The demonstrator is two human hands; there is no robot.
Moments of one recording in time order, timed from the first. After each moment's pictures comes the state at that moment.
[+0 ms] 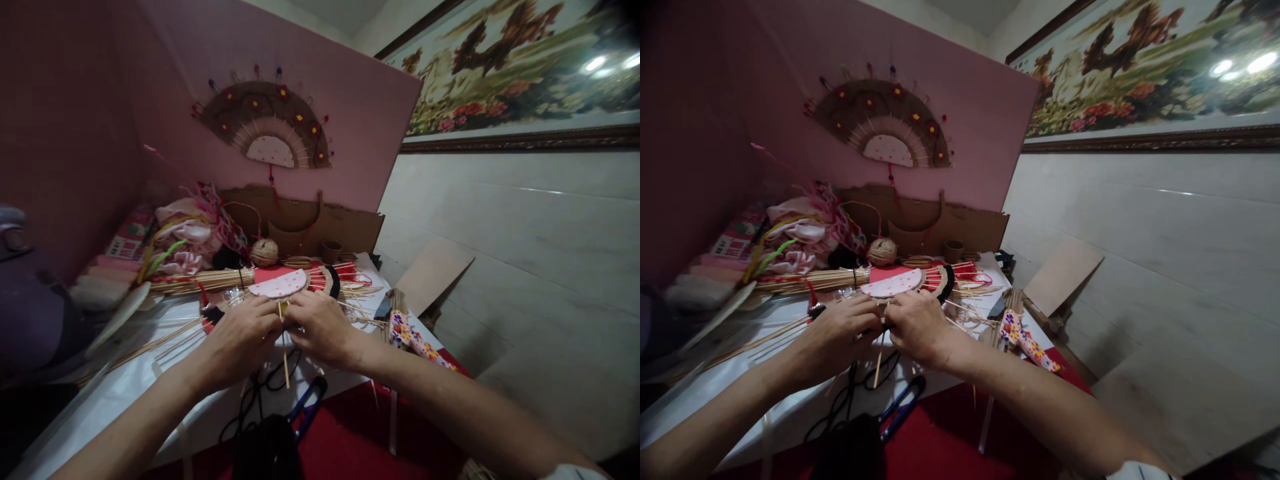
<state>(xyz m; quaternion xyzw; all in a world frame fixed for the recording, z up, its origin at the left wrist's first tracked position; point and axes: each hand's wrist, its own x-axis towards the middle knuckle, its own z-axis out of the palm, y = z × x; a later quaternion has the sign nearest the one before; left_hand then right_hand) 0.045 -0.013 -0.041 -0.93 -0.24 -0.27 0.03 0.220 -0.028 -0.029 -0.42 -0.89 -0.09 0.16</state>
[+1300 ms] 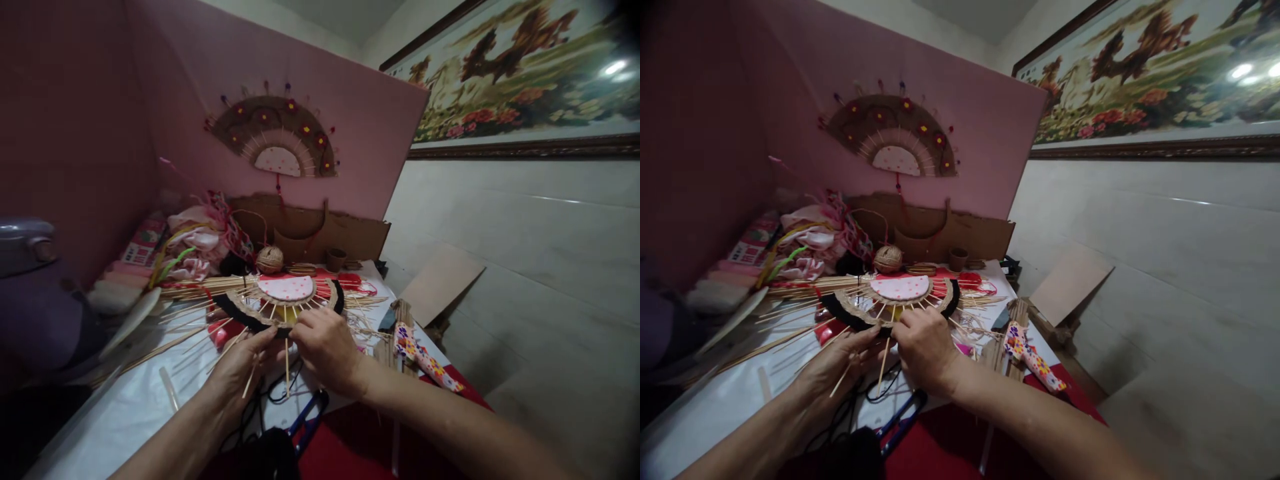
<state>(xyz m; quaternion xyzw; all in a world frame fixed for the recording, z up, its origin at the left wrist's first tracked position) 0.072 -0.036 -0.062 -0.27 -0.40 -0.52 -0.71 0.224 -0.036 -0.041 -0.41 -0.88 -0.15 0.16</state>
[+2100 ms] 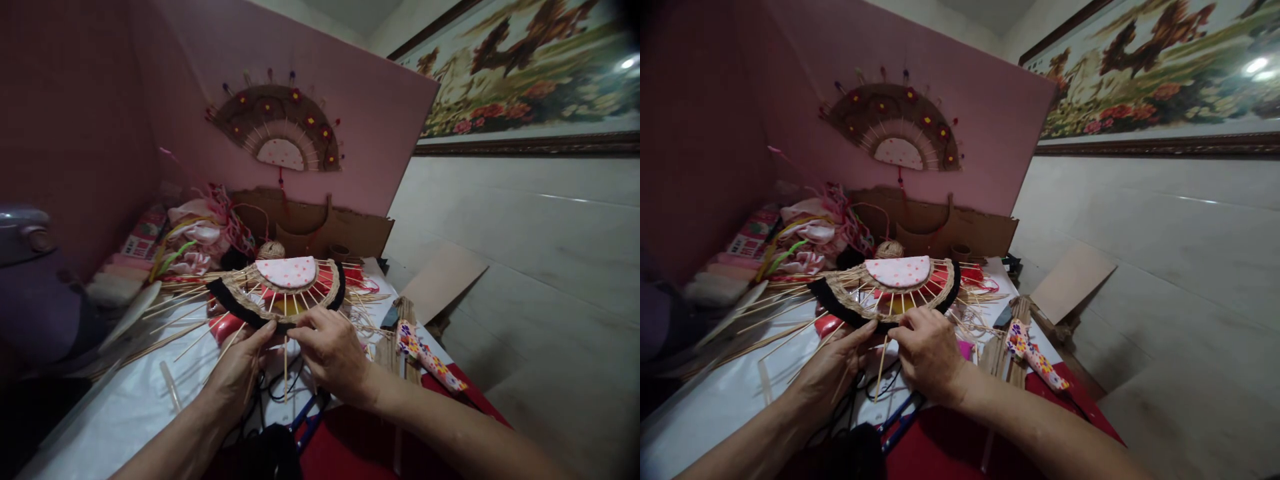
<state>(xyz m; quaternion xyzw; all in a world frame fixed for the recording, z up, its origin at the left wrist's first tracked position) 0.068 -0.038 -0.076 -0.34 -0.36 -0.55 -0.67 0.228 -0.045 -0.052 -0.38 -0.87 -0.09 0.29</state>
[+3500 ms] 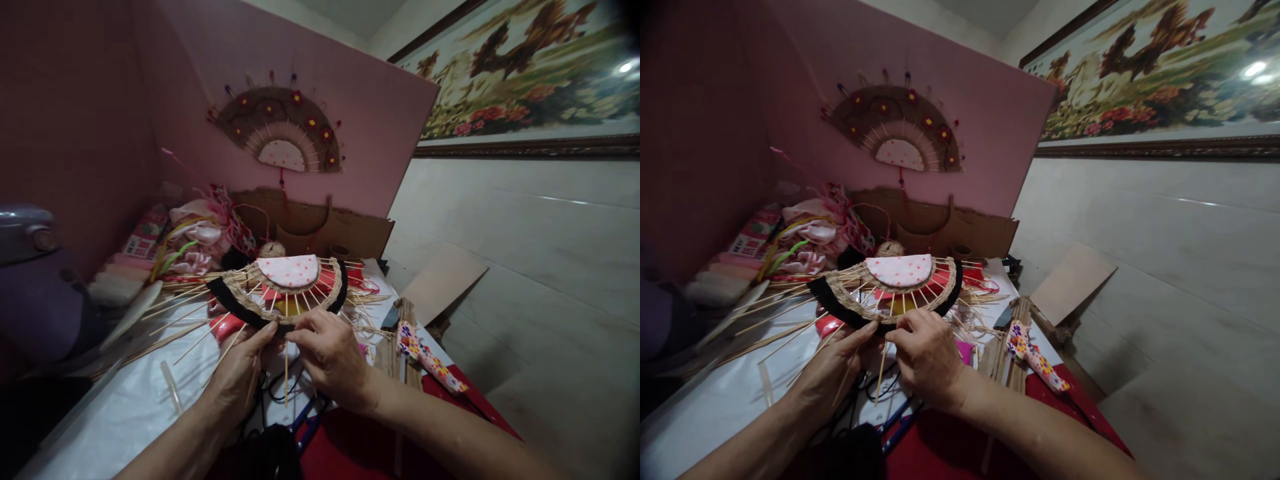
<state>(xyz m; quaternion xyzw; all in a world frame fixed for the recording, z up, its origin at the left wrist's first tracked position) 0.071 -0.040 -0.076 -0.29 -0.33 -0.58 -0.68 0.225 -0.049 -0.050 -0.38 -0.87 -0.05 0.32</state>
